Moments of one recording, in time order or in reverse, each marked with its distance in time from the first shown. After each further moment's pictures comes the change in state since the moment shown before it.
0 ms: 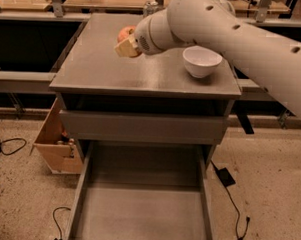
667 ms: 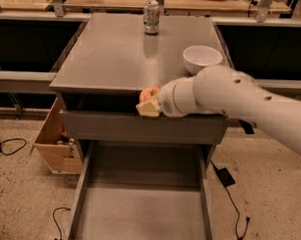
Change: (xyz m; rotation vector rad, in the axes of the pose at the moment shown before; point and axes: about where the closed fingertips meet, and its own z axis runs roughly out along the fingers) arm 0.155 0.058 -0.035 -0.038 0.128 0.115
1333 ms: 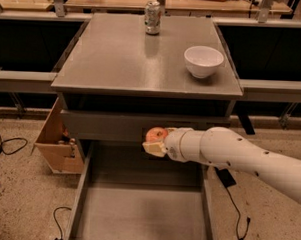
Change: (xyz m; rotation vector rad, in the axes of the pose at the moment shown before) arm 0.131 0.025 0.043 -0.039 -0.035 0.140
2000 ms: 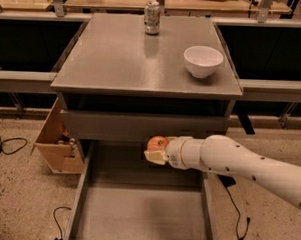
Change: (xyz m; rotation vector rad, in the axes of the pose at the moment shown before) arm 0.033 -0.001 0.015 -0.026 0.027 0.036
